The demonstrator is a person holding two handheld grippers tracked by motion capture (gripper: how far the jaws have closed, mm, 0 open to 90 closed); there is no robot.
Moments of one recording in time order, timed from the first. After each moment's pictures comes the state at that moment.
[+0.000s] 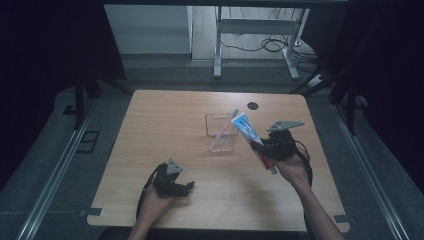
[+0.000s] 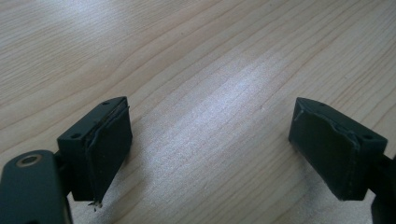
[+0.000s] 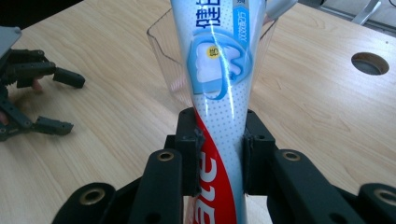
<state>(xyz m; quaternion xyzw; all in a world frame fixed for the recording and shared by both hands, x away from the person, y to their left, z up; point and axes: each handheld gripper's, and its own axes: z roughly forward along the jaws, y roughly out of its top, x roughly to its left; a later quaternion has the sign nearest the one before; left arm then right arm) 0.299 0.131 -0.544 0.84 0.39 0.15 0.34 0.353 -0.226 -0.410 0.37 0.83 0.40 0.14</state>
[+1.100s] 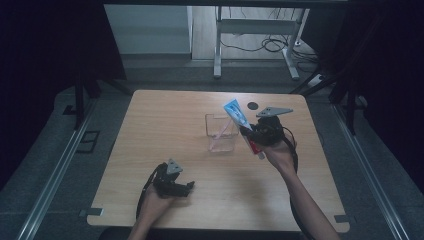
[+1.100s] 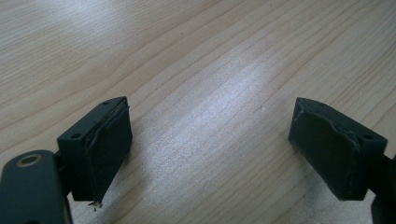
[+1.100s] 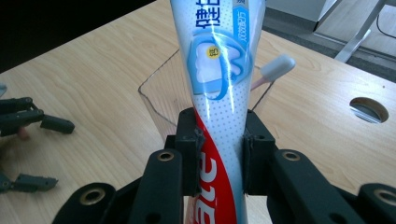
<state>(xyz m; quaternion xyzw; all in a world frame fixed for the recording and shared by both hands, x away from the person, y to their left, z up) 0.299 0.131 -0.544 0.84 0.39 0.15 0.34 0.389 -0.197 -0.400 0.36 0.81 0.43 0.16</state>
